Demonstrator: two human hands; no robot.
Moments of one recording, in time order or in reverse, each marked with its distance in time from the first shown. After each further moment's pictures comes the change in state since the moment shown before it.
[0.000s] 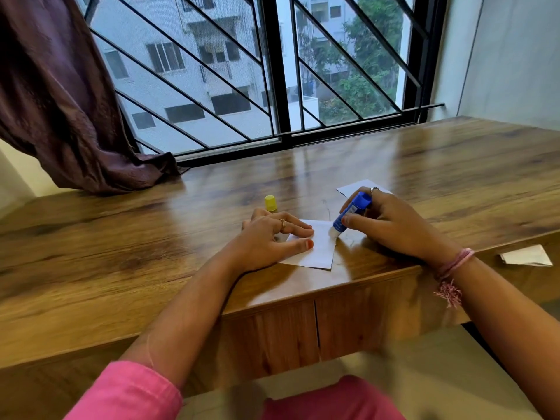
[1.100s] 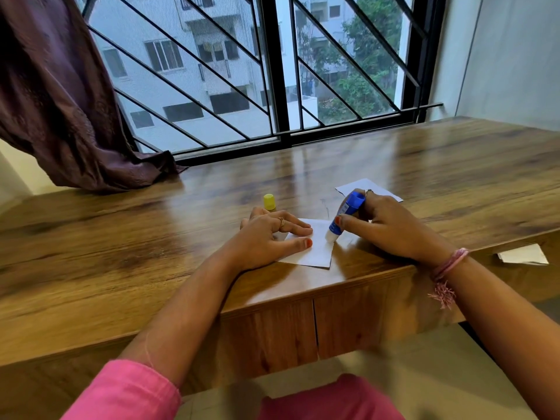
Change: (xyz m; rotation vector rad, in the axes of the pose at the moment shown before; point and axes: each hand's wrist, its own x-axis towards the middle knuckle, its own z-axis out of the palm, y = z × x) left_hand 0.000 0.001 0.000 -0.003 -0.011 -0.006; right_hand 0.001 0.006 0.006 -0.062 -0.009 -0.076
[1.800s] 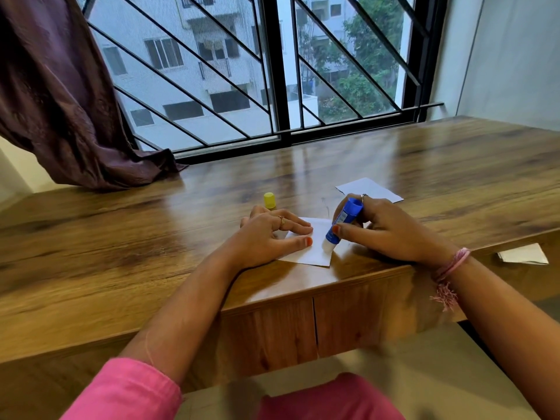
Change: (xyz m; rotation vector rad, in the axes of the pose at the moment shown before) left_hand 0.000 0.002 -0.001 0.028 0.002 0.001; right_hand -0.003 -0.002 -0.001 0.039 -0.107 -0.110
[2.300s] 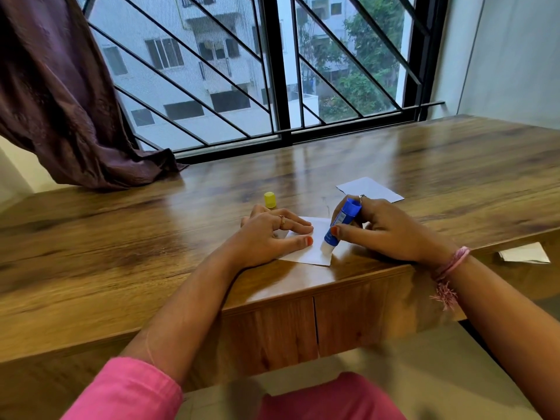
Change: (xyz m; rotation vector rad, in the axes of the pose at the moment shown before) left_hand -0.001 0.003 0.000 -0.008 -0.005 -0.005; right_hand 0.000 0.000 0.000 0.022 -0.035 -0.011
